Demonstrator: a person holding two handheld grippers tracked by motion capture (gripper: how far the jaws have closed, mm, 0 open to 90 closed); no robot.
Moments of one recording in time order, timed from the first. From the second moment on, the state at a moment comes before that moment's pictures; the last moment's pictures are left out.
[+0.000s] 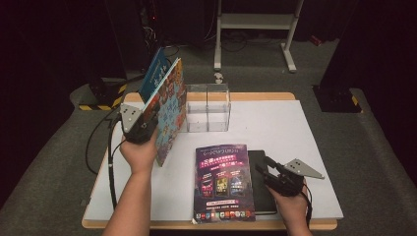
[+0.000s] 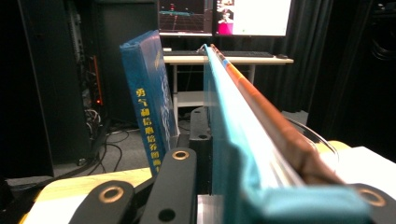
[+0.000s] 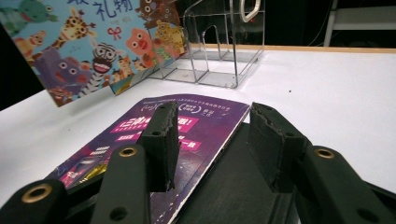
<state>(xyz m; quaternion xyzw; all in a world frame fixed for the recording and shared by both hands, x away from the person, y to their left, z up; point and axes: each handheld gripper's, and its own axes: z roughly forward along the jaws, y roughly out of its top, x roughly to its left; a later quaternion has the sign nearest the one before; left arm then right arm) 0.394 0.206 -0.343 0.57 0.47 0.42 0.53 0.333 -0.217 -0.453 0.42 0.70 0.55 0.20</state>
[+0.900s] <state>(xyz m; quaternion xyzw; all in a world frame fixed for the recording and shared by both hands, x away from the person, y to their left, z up) 0.407 0.186 -0.369 0.56 0.48 0.44 0.51 0.331 -0.212 -0.456 0.41 0.70 0.55 0.19</state>
